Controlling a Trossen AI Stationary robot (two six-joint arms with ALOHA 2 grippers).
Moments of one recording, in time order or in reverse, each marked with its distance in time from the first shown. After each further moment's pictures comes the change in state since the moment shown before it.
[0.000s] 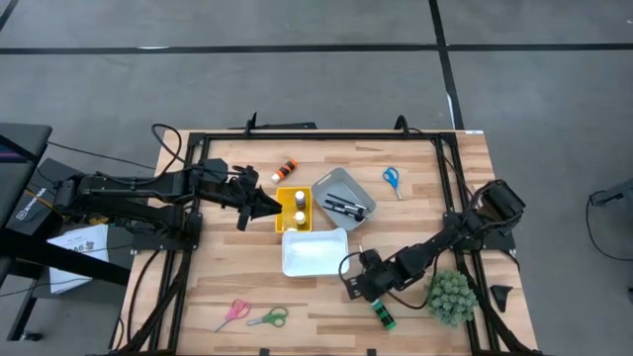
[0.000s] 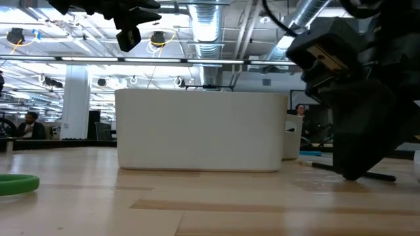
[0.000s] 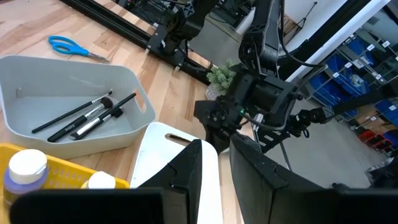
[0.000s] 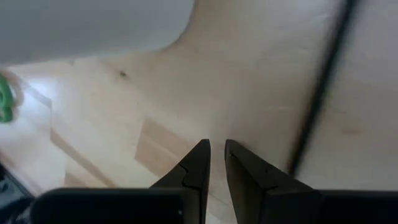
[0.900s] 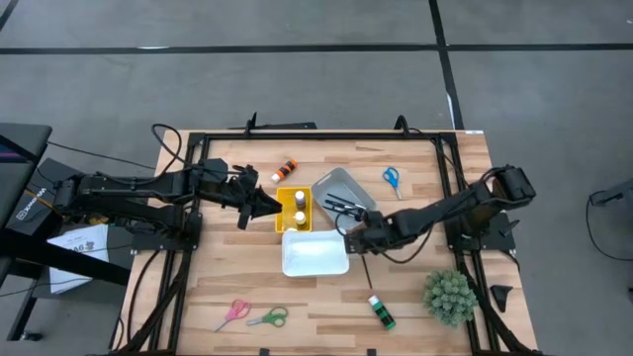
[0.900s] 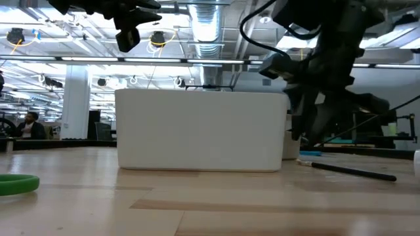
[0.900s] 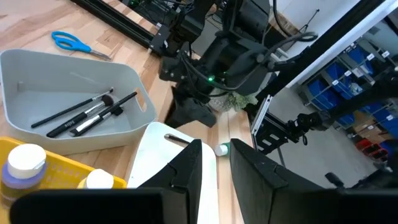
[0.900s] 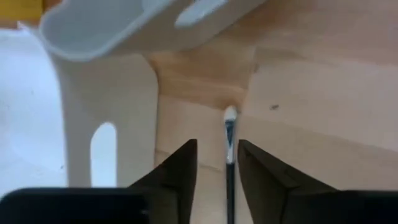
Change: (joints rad) left arm 0.000 0.000 0.000 0.002 -0.011 -0.044; right arm -0.294 -0.156 0.000 -0.277 -0.015 -0.092
